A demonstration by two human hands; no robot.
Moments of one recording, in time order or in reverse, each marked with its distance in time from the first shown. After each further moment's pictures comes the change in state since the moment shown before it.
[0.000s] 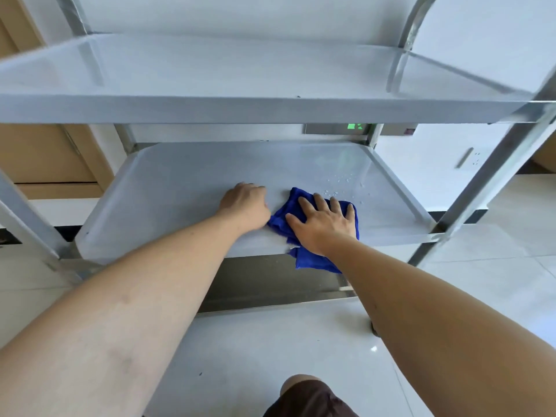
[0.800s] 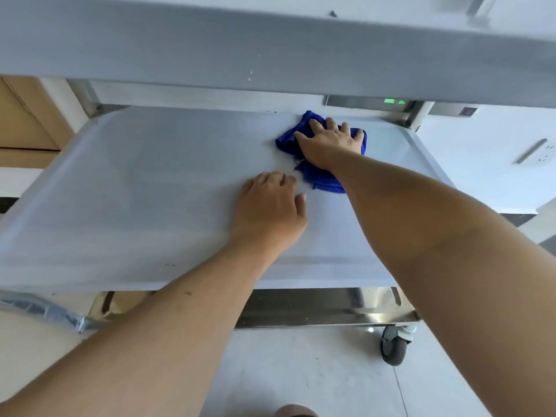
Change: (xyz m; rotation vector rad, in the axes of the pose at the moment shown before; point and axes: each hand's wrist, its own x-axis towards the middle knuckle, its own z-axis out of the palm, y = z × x) left_hand 0.041 0.038 0.057 -0.008 0.278 -0.020; right_hand 0.230 0.005 -0.011 -0.033 0.016 0.021
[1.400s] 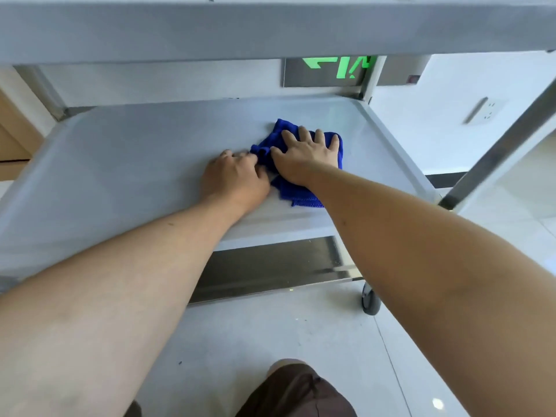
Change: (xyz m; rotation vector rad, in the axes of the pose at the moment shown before) left_hand 0.000 0.007 -0.019 -0.044 -0.073 -0.082; right_hand -0.108 0.021 0.004 0.038 0.014 -0.010
